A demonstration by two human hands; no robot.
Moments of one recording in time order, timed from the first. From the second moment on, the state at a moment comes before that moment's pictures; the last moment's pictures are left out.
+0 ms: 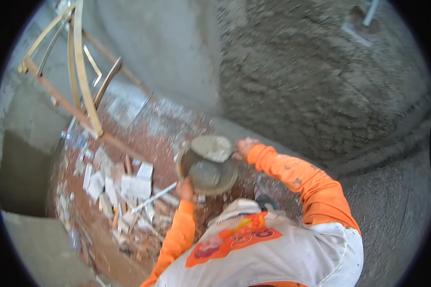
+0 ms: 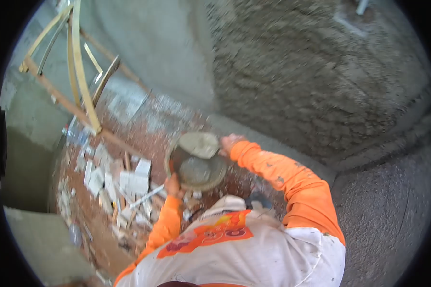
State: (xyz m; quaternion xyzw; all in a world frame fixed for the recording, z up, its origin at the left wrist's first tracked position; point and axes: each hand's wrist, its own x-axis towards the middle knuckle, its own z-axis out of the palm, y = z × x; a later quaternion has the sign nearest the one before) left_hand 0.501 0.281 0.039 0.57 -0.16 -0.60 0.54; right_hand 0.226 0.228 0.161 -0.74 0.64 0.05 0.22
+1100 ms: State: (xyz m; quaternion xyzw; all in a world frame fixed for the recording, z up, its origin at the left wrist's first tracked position) left_hand 0.277 0.322 0.017 0.65 -0.25 -0.36 0.61; right_hand -0.064 0.273 0.126 -0.52 0.39 -0.04 0.76
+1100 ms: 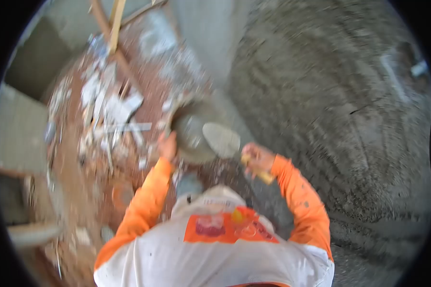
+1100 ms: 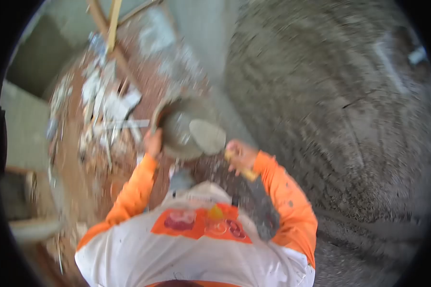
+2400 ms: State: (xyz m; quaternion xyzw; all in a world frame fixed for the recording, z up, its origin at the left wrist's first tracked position) left_hand 0.441 0.847 0.023 0.79 0.00 0.16 0.60; right_hand 0.469 0.625 0.012 -0.89 -0.26 0.34 0.17
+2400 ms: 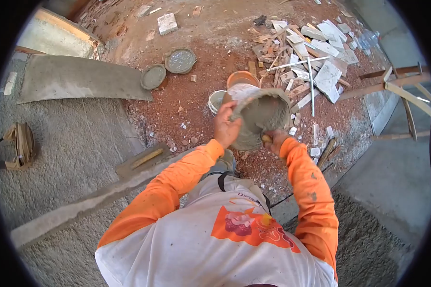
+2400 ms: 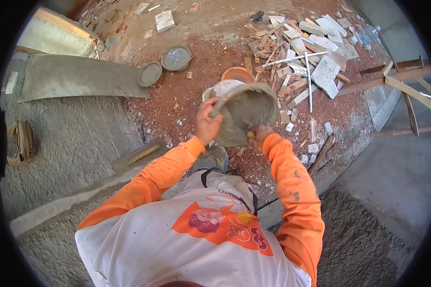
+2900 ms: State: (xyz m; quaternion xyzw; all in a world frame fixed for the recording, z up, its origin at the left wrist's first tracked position) left_hand 0.553 0.988 0.071 0.66 0.19 0.22 0.70; right_hand 0.644 0.795 0.093 -0.95 -0.25 0.18 0.10
